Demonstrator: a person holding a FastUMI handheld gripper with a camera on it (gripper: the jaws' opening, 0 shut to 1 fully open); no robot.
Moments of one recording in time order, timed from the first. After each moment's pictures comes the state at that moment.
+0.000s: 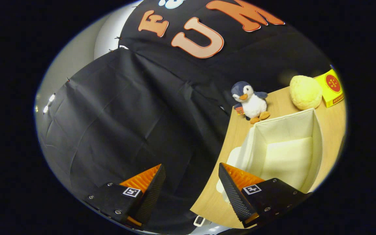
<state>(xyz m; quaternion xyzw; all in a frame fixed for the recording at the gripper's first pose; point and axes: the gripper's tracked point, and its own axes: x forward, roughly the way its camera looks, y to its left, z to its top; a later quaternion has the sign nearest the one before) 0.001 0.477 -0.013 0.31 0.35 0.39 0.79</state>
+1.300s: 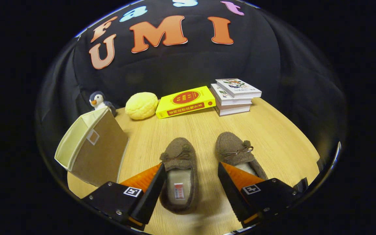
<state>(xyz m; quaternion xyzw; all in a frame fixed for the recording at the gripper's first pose) 0.012 0.072 -0.254 0.08 0.35 0.00 0.93</state>
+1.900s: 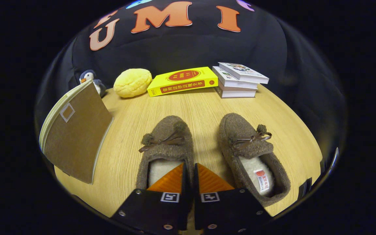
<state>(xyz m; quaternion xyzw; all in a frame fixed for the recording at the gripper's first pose) 0.015 0.079 -0.315 0.06 0.40 -0.01 0.91</state>
